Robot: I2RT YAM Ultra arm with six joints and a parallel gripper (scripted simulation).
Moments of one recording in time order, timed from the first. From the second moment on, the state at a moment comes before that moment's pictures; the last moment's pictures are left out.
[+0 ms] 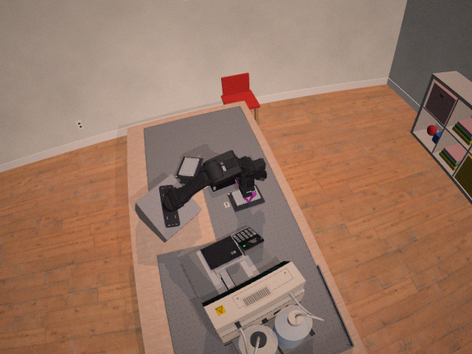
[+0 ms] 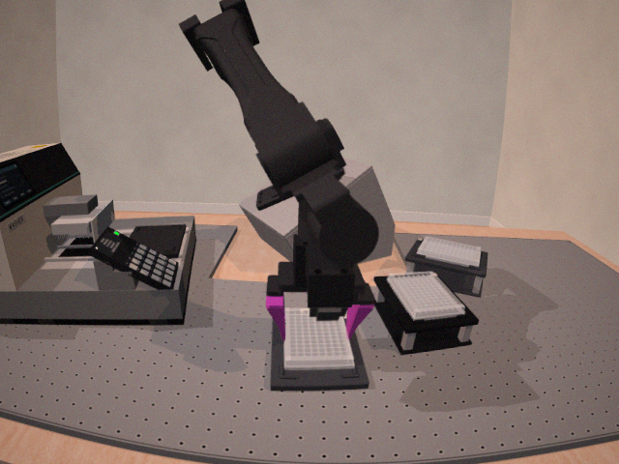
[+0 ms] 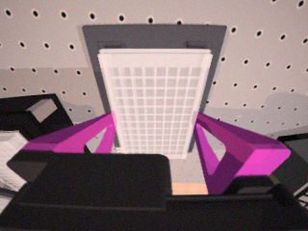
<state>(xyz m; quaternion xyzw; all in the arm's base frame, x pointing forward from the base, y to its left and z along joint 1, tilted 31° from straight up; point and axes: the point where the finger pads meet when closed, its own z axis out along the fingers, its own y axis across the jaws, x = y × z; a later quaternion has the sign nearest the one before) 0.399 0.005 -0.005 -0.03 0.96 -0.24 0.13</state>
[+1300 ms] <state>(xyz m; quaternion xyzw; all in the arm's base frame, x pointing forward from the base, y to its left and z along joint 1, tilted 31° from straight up) 0.400 0.003 -0.011 -0.03 0.96 -0.24 0.13</state>
